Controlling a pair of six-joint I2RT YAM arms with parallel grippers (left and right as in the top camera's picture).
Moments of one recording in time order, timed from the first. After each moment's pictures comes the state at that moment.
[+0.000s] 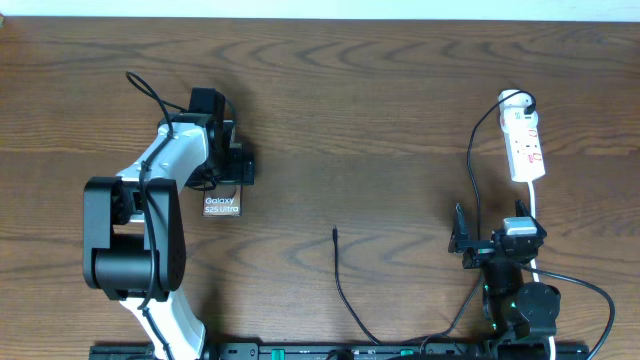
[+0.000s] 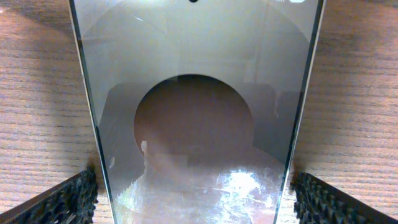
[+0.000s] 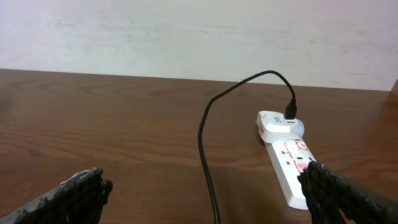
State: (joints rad) left arm -0.05 1.94 1.22 -0.76 0.02 -0.07; right arm 0.04 0.01 0.01 -0.07 -0.02 -0.04
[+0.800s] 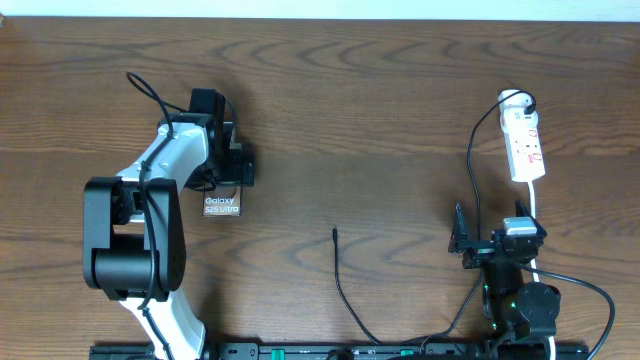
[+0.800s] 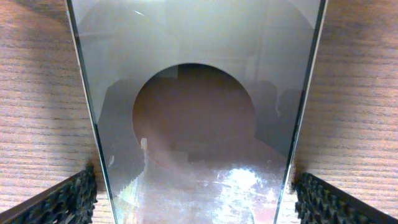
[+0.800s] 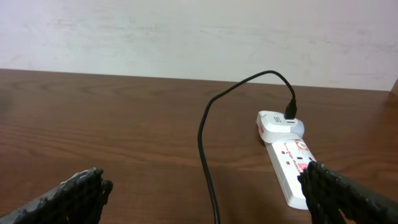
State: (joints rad) left arm -0.05 1.94 1.22 -0.77 0.02 -0.07; right arm 0.04 0.01 0.01 -0.07 -0.02 -0.04
